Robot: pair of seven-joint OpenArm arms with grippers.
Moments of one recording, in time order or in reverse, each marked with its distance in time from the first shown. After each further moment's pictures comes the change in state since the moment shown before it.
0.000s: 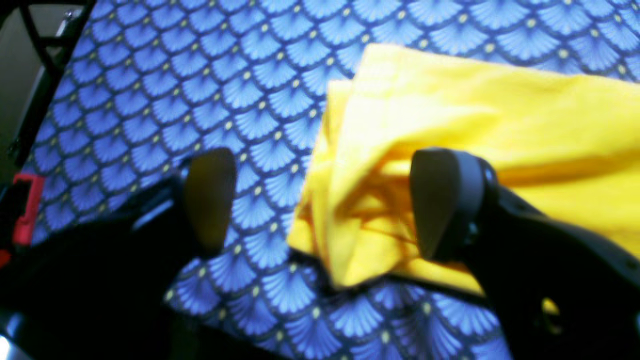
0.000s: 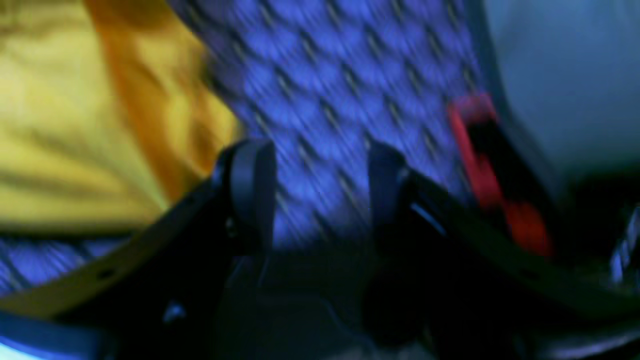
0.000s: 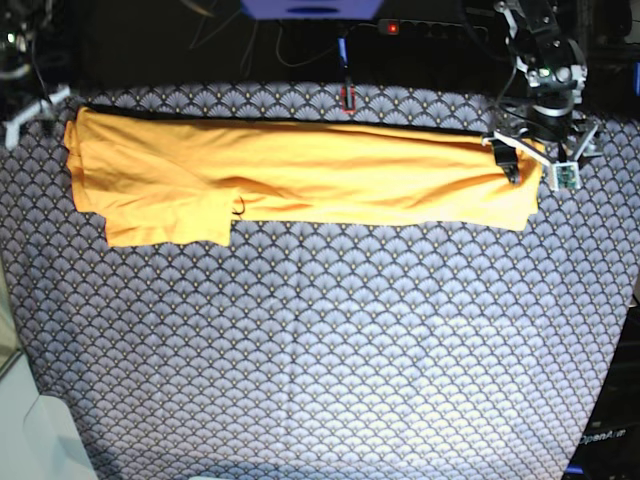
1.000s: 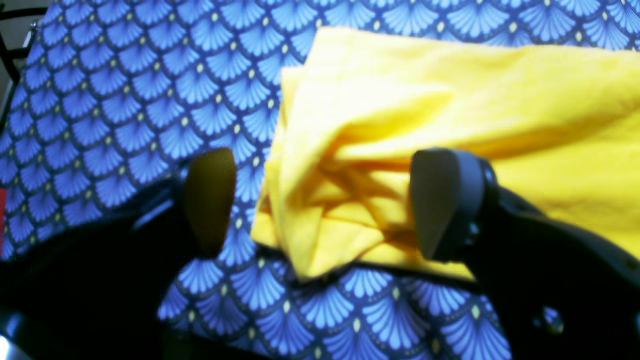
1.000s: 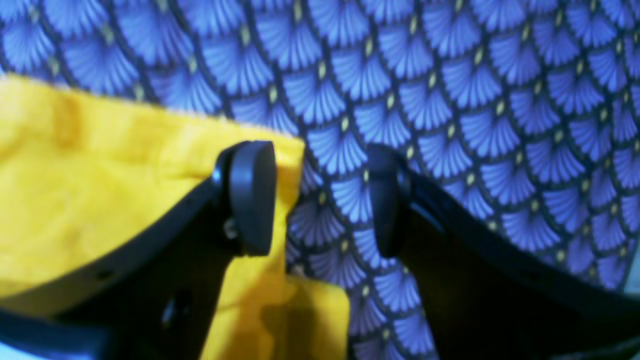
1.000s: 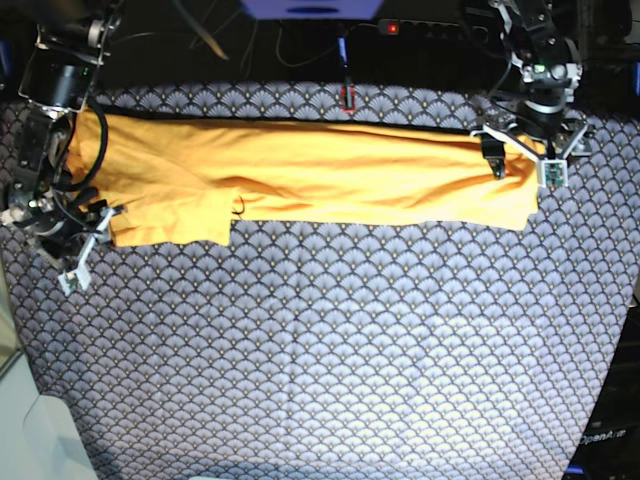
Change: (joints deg) left arm 0.3 1.2 0.0 -0.2 0.2 -2.4 0.0; right arm 28.3 13.4 -29.6 -21.8 -2.6 0.2 -14.8
